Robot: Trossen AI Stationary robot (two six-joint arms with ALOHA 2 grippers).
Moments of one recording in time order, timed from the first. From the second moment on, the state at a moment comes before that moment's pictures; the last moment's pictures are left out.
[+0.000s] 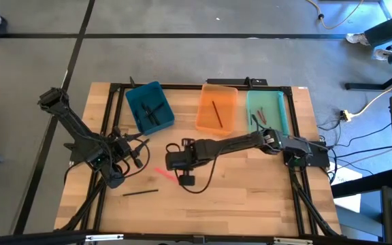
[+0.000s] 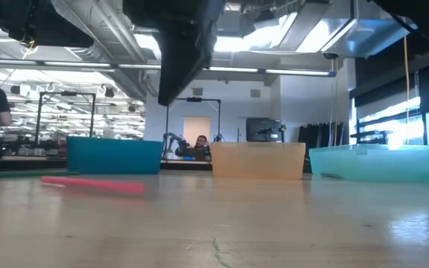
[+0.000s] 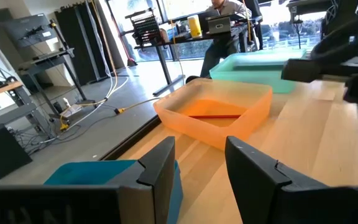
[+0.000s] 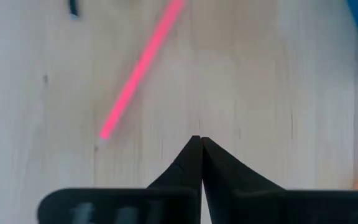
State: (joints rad) left arm -0.82 1.00 0.58 -0.77 -1.45 -0.99; right arm 0.21 2.39 2.30 -1.14 0.17 0.19
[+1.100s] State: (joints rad) left arm -0.78 1.00 0.58 -0.77 -1.41 -1.01; right arm 0.29 2.63 2.33 -0.83 0.23 0.31
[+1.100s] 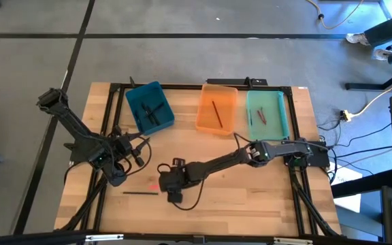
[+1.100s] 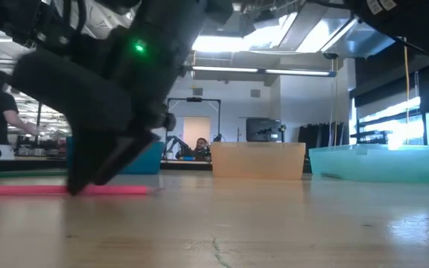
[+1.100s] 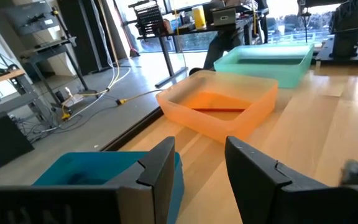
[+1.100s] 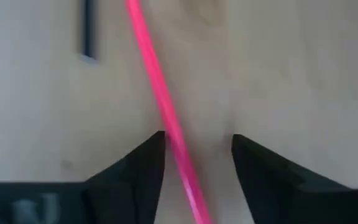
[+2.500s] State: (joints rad) left arm -0.78 1.00 0.58 -0.77 -1.38 -1.01; right arm 0.18 2.43 2.35 -1.33 0.31 0.35
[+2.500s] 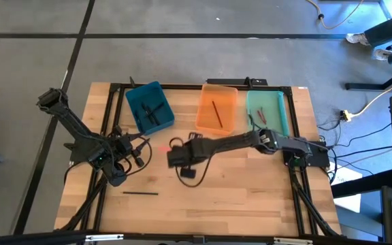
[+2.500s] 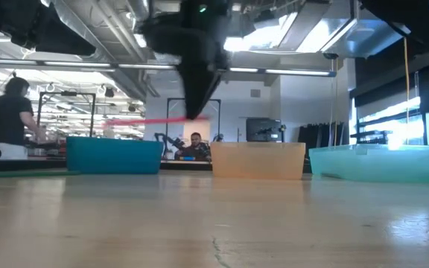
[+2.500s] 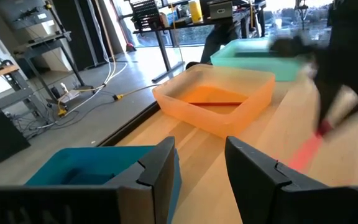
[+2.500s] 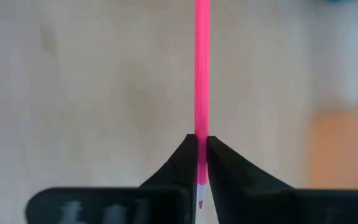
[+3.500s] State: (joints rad) left arm -0.78 1.00 0.58 -0.78 -1.31 -1.01; right arm -0.22 2.31 2.32 -1.57 0.55 0.63
